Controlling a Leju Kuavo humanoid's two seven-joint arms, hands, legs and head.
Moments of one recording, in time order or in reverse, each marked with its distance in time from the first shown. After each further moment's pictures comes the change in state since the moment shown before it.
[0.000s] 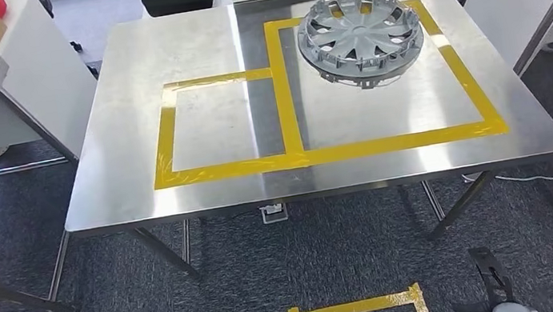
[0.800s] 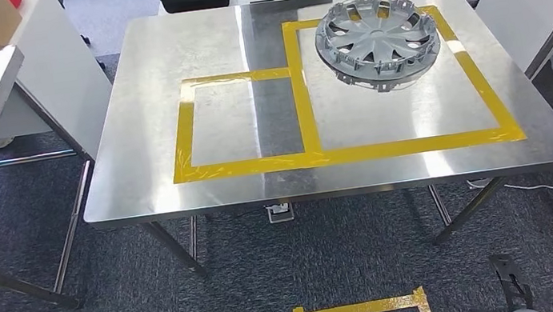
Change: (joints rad) left arm 0.004 -0.016 -0.013 -0.016 0.033 -0.026 -0.123; right arm -0.047 -0.029 -0.060 0.126 0.016 0.012 -0.055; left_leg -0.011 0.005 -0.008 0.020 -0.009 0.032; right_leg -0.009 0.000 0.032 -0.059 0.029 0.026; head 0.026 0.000
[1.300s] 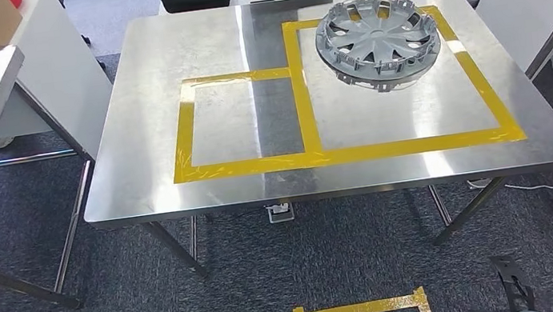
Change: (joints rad) left arm -0.002 -0.018 -0.002 0.004 0.016 0.001 -0.017; right arm -0.011 -0.003 -0.033 0.038 0.002 0.040 -0.038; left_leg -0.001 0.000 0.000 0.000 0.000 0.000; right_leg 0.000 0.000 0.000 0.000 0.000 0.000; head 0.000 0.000
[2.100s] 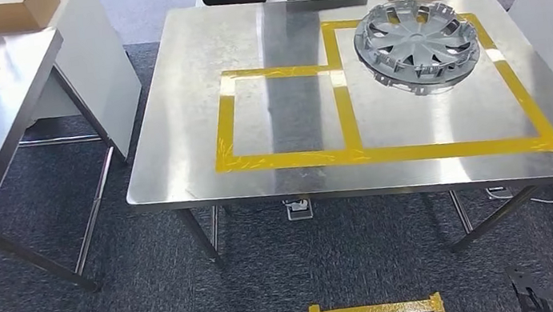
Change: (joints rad) left arm -0.011 -0.009 -0.002 0.006 0.022 0.000 -0.002; right arm -0.011 -0.010 -0.004 0.032 0.003 0.041 -0.037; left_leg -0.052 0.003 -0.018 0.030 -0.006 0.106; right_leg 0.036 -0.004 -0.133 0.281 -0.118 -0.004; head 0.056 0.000
